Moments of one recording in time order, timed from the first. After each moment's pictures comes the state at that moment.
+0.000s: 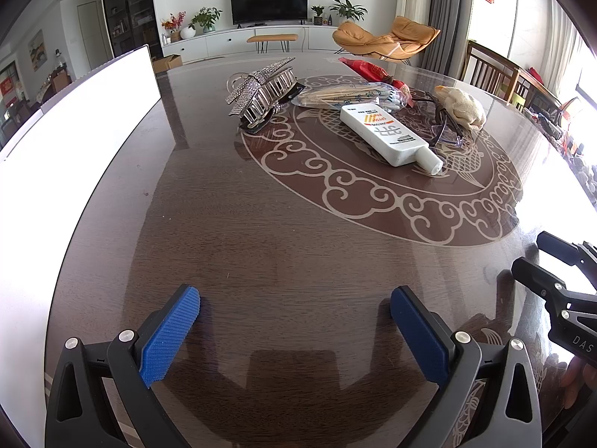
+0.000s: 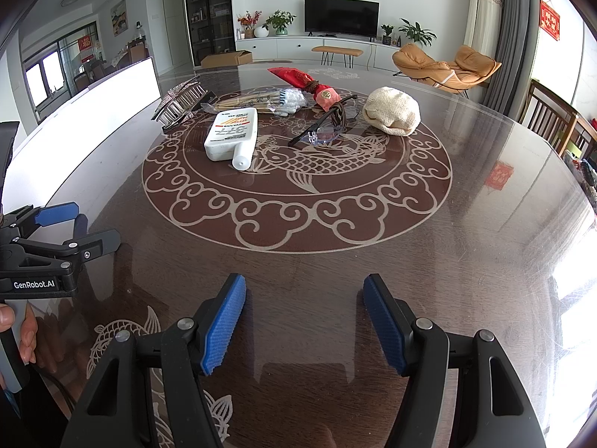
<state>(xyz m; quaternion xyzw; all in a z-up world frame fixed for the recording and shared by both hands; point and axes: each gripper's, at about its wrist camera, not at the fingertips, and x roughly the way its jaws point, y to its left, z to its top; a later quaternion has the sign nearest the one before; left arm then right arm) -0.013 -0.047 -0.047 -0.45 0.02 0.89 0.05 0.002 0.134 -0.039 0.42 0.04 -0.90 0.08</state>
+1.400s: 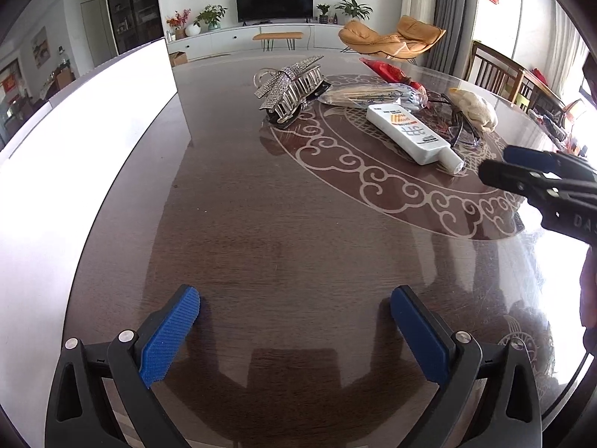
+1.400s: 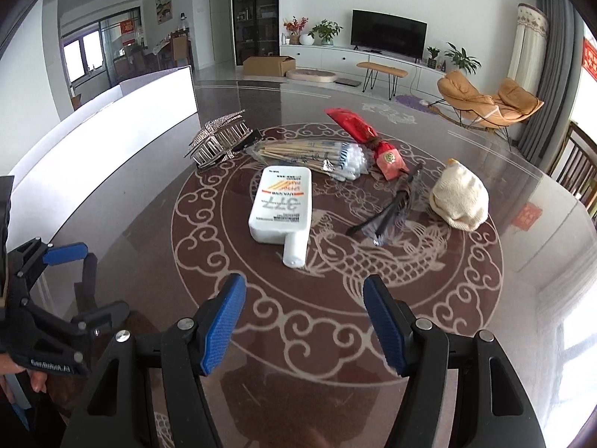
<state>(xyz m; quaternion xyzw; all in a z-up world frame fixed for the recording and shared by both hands) -0.012 -0.072 -0.047 -0.46 0.02 0.89 0.04 -0.079 0.080 -0.008 0.40 0.08 -0.90 0.16</state>
